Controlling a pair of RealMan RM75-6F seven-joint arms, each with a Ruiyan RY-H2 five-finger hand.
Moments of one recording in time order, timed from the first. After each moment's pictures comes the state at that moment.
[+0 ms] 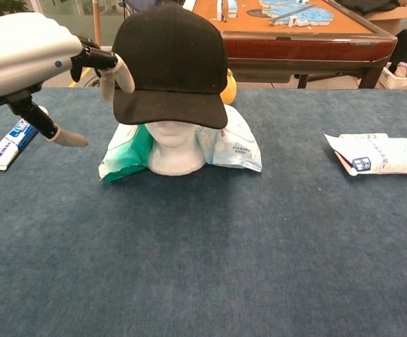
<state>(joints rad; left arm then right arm) -0.64 -1.33 -0.11 -1.66 1.68 1.21 0.44 -0.01 -1.02 0.10 -1.67 -1.41 1.52 -0.02</state>
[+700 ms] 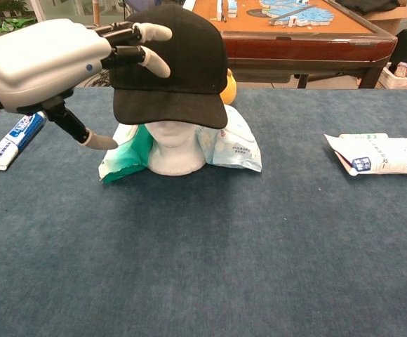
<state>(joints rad) -0.66 -1.46 -0.13 -1.61 1.67 1.23 0.45 -0.01 -1.01 0.10 -1.66 -1.41 1.52 -0.01</state>
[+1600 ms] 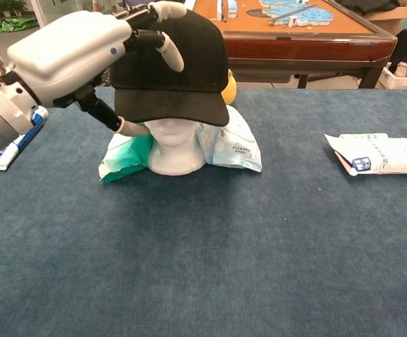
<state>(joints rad) -0.69 -1.62 -0.18 -1.47 1.66 1.32 0.37 -0.01 -1.01 0.10 -1.66 -1.40 1.51 0.00</state>
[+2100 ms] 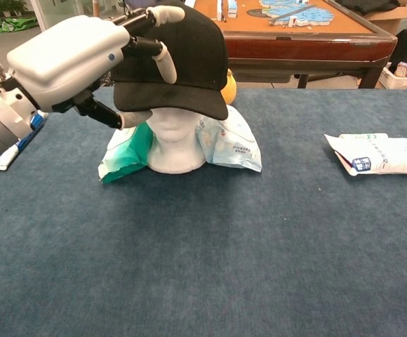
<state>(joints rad) -0.69 -1.63 -0.16 -1.43 1.68 1.34 0.36 -0.01 -1.01 0.10 -1.66 -1.40 1.51 0.00</state>
